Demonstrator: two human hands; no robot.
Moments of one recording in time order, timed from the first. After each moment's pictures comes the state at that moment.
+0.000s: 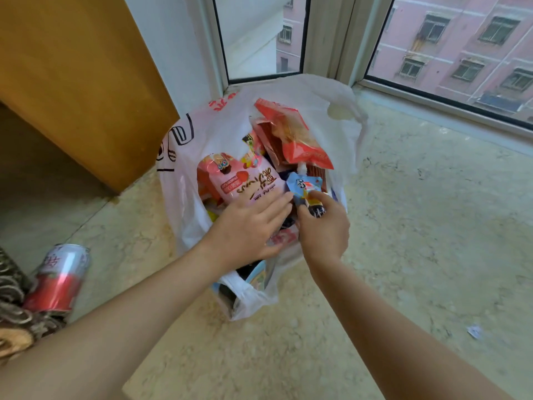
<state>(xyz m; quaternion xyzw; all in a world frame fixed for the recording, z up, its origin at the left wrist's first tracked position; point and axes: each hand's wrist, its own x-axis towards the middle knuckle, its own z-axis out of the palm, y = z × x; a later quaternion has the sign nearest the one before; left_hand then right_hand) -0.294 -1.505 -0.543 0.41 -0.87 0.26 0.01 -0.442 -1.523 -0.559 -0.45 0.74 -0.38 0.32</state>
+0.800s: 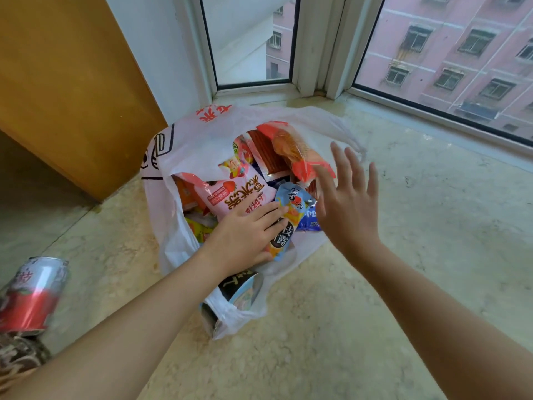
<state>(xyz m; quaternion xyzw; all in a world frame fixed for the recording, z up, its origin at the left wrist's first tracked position) -0.297 -1.520 -0.564 0.42 -0.89 0.18 -0.04 -0.503 -1.570 -0.547 -0.79 0.56 -0.20 -0.17</state>
